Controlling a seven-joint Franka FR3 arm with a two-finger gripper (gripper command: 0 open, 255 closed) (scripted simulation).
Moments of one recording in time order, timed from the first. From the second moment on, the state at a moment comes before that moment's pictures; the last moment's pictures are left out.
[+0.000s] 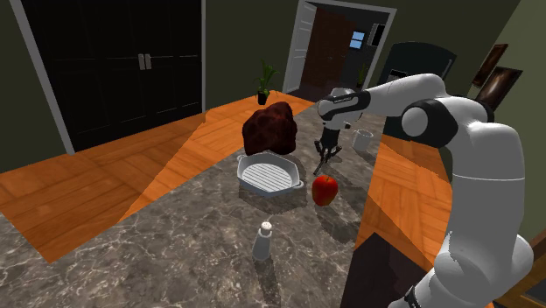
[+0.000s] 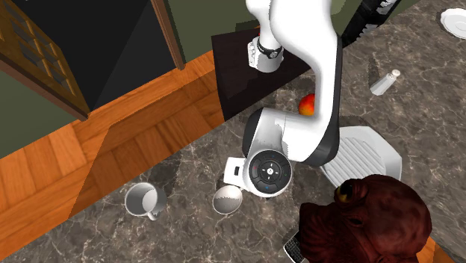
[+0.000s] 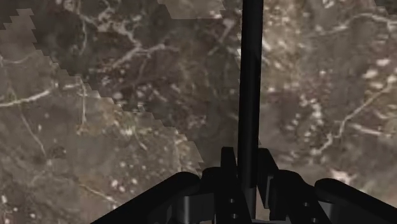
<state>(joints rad) -0.26 0.51 -0.17 -1.58 0.10 1.94 0.75</state>
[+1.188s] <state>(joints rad) -0.26 0.45 -0.18 -1.46 0.09 1.75 0.76</state>
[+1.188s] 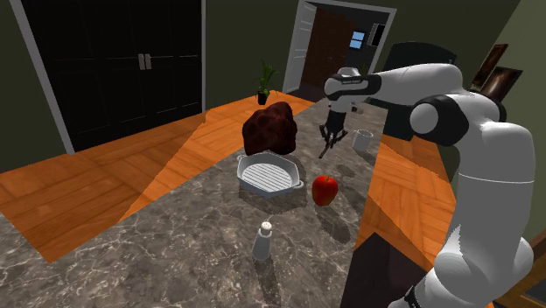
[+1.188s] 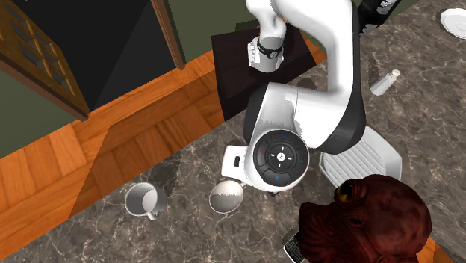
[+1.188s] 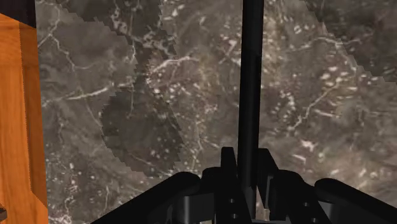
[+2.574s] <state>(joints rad) -0.24 0.35 -0.18 -1.36 0.07 1.56 0.80</state>
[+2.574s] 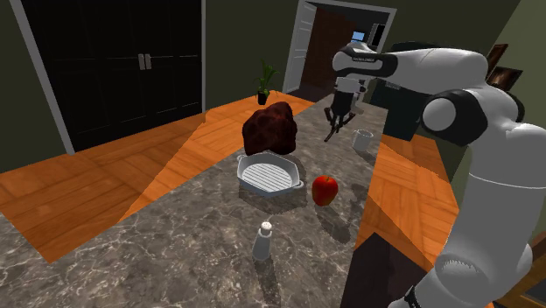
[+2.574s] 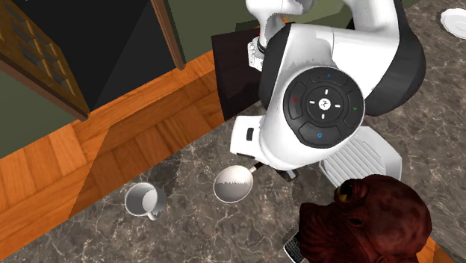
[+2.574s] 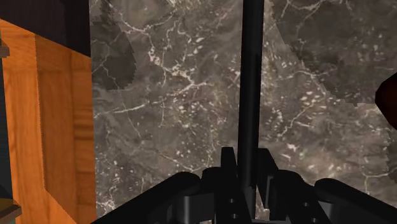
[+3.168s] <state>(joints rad) -0.14 0.03 -0.13 -1.78 0.04 1.68 0.94</state>
